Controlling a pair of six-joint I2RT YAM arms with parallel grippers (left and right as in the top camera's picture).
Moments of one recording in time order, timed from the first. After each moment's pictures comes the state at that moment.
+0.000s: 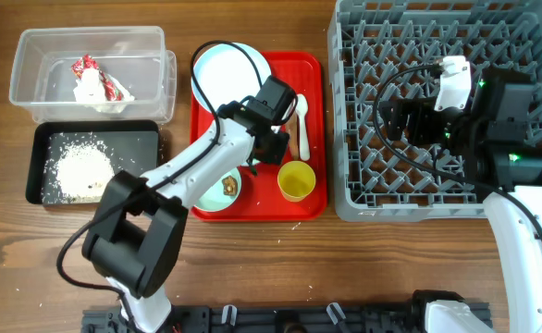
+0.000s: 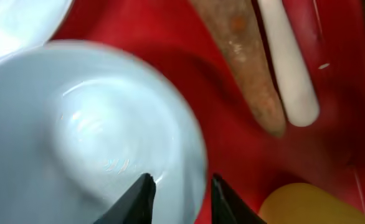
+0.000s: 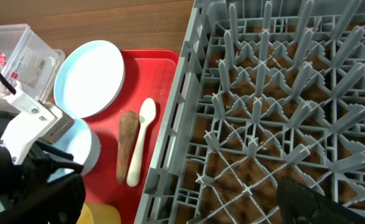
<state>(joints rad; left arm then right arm) -0.58 1.89 1.33 -0.72 -0.05 -0.19 -0.06 1.23 1.09 -0.62 -0.40 0.00</state>
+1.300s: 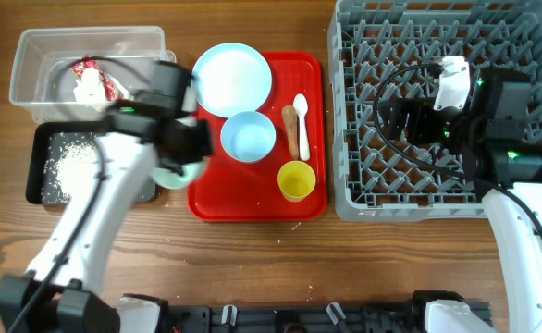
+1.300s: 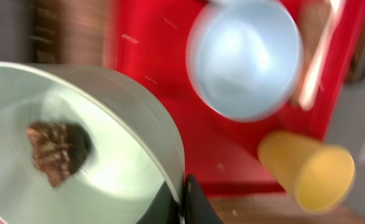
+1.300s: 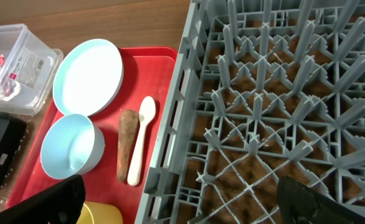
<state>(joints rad) -0.26 1.52 1.29 -1.07 0.12 -0.42 -0.06 1.24 1.09 -0.62 -0.40 0.02</state>
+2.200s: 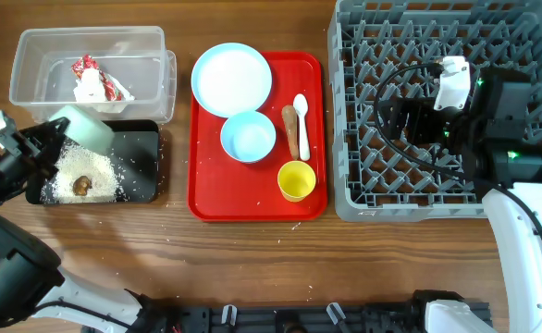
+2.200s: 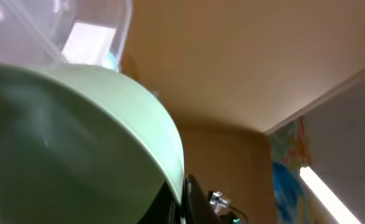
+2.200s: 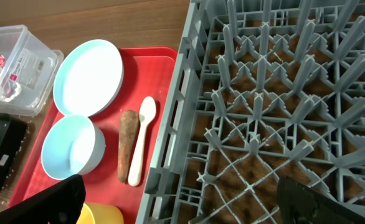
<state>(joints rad) 0.83 1.89 1.29 -1.11 1.50 0.07 -0.06 1.24 1.09 -0.62 -0.40 0.02</state>
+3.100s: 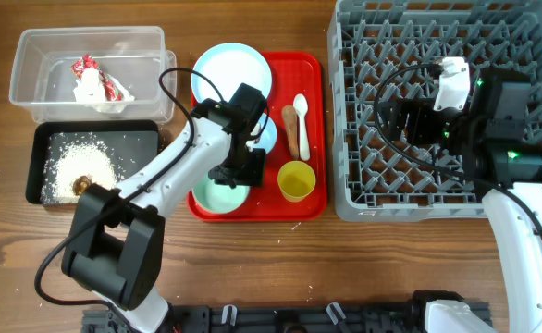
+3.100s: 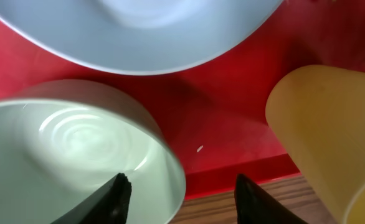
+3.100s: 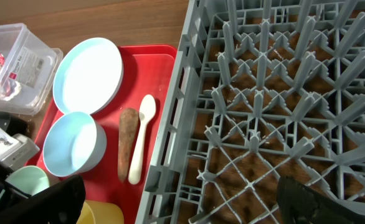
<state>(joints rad) -0.50 1.80 1.28 -1.04 0.15 -0.36 -0.06 1.24 1.09 -0.63 -0.40 0.02</state>
